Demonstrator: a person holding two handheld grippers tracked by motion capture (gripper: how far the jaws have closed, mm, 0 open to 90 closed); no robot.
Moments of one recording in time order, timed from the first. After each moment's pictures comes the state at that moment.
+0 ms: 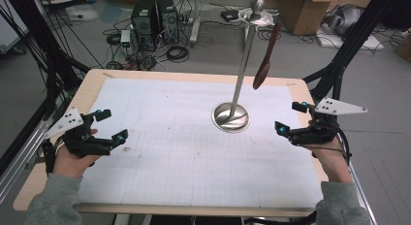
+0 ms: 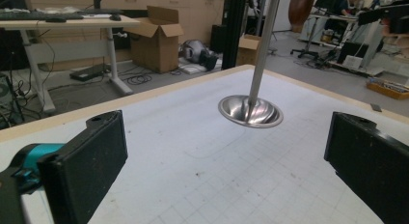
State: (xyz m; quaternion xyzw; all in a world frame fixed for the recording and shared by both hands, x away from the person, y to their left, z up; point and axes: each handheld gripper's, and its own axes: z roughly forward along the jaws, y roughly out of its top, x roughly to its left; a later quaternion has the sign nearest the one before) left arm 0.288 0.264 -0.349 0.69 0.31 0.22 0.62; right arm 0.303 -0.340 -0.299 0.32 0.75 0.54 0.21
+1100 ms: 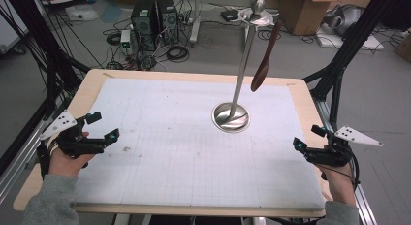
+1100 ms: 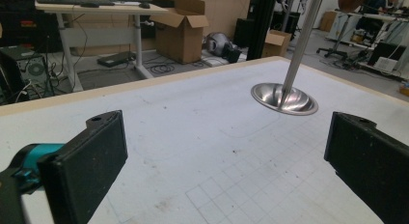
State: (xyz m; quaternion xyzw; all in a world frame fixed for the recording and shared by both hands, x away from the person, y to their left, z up) left arm 0.295 0.291 -0.373 0.68 0.35 0.23 0.60; right arm 0.276 -0.402 -0.371 0.42 0.68 0.55 0.23
